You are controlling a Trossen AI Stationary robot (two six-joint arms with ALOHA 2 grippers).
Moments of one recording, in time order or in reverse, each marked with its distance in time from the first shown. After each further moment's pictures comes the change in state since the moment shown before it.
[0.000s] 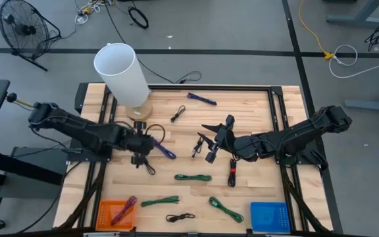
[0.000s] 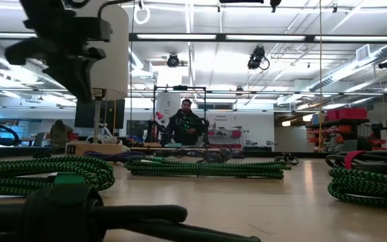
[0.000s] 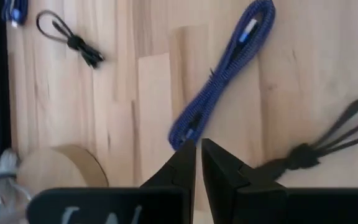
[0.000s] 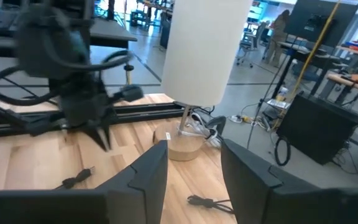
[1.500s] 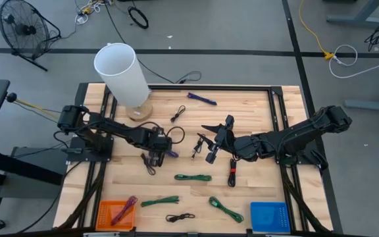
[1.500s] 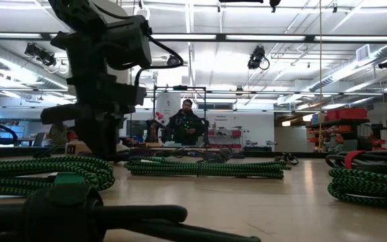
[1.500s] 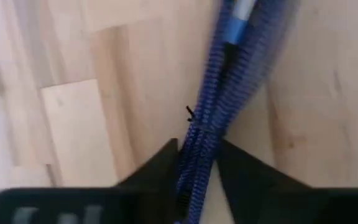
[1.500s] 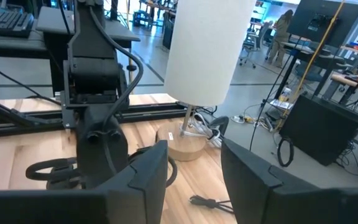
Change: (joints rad) left arm 0.144 0.431 0.001 0.298 0.223 0.128; right arm 0.000 0.000 0.000 -0.001 -0.005 0.000
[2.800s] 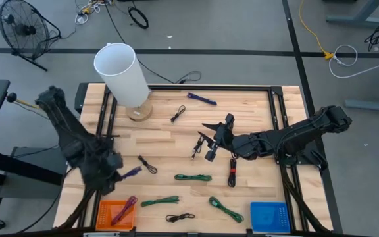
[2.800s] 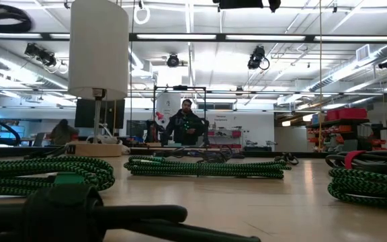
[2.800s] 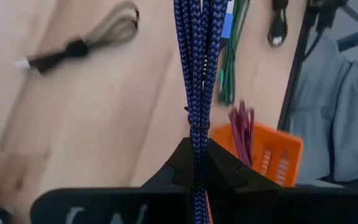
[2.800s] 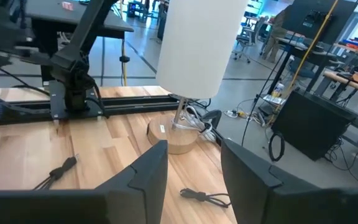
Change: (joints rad) left arm -0.913 -0.680 0.019 -0.438 -0.079 -1.415; right arm -0.019 0.000 0.000 -0.040 0.002 0.000
